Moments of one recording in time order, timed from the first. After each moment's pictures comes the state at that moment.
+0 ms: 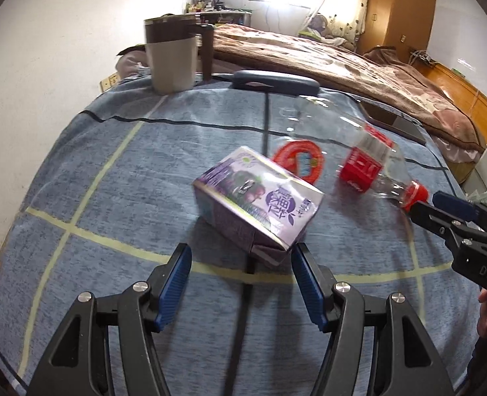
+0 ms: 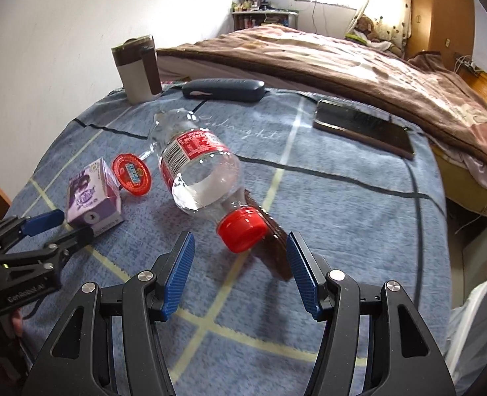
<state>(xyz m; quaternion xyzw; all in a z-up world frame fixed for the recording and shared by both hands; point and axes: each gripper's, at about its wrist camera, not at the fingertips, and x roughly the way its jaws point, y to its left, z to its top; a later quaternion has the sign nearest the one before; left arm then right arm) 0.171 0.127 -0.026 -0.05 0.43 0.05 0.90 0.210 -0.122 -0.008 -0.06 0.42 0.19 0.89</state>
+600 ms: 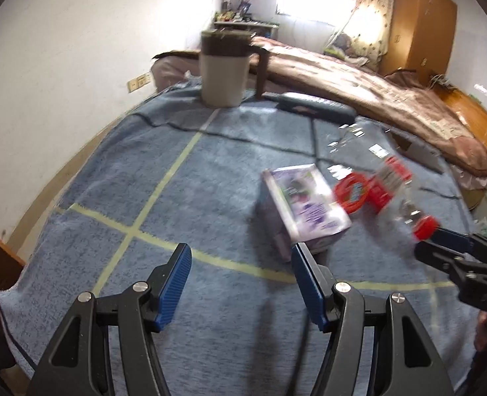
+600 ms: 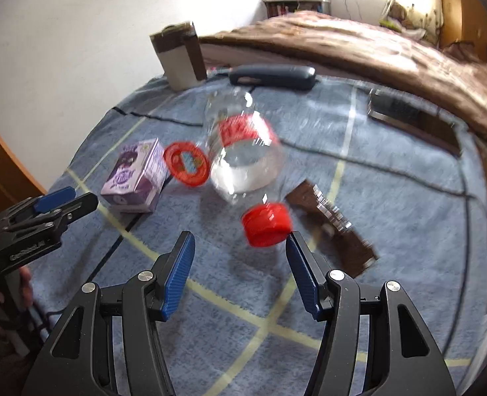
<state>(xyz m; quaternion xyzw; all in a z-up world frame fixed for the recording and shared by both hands) 0.151 0.168 -0.004 -0.08 0.40 0.08 0.91 0.203 -0.104 0.003 -0.05 0.42 0.25 0.87</state>
